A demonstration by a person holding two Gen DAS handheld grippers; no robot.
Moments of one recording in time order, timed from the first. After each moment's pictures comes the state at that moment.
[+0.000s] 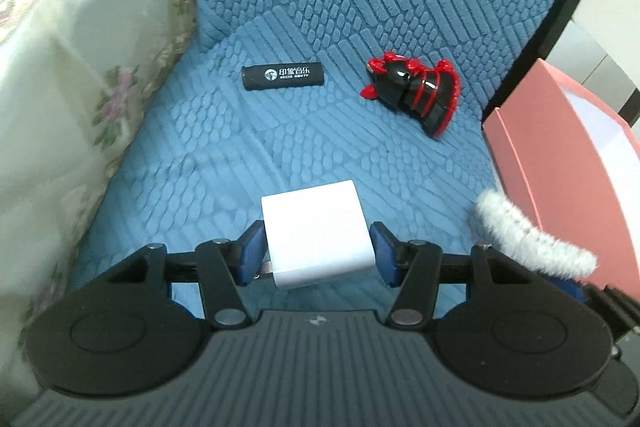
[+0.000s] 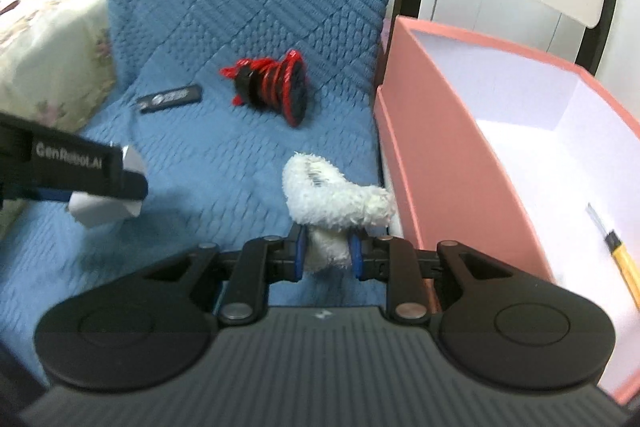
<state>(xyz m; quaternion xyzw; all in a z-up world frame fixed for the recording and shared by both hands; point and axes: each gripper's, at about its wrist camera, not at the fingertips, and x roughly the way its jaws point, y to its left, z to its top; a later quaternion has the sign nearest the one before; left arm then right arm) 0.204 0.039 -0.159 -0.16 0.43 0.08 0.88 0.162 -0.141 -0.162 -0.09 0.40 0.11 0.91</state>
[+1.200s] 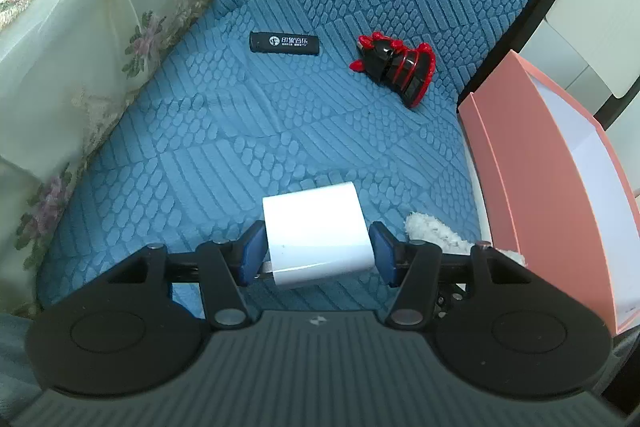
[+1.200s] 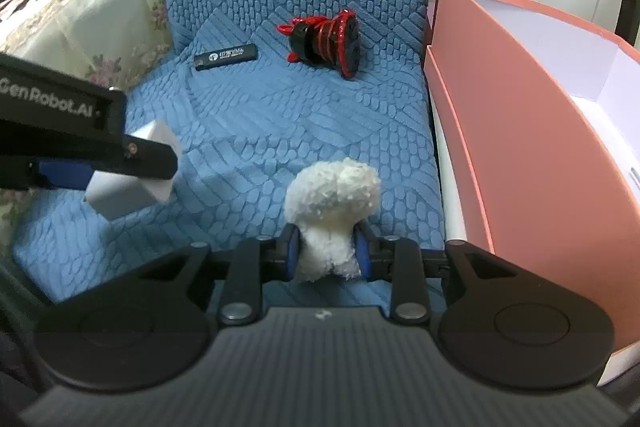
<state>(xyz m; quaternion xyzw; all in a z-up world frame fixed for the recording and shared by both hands) 0.149 0.020 -0.157 -0.21 0.43 0.07 0.87 0.137 -0.146 -0.175 -0.07 0.42 0.18 0.89</state>
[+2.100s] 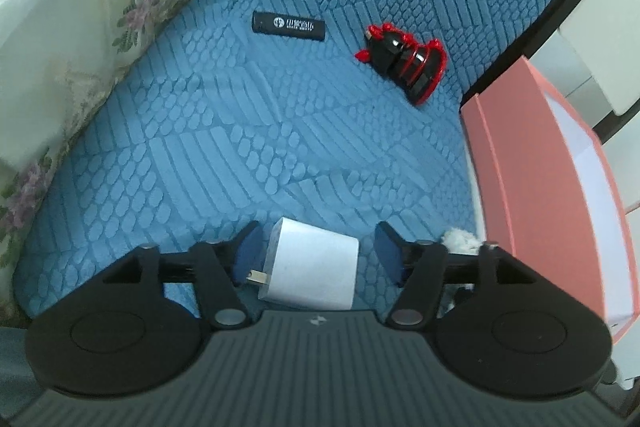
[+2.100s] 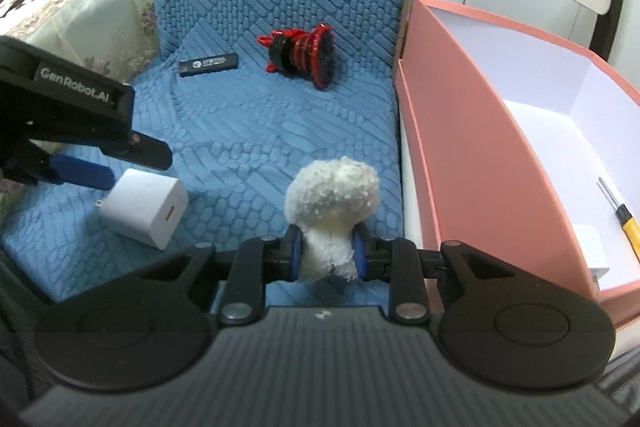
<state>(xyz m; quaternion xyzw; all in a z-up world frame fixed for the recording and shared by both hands) 0.165 0.032 -0.173 -0.24 0.45 0.06 0.86 0.121 -0.161 -0.158 -0.10 0.40 0.15 0.90</state>
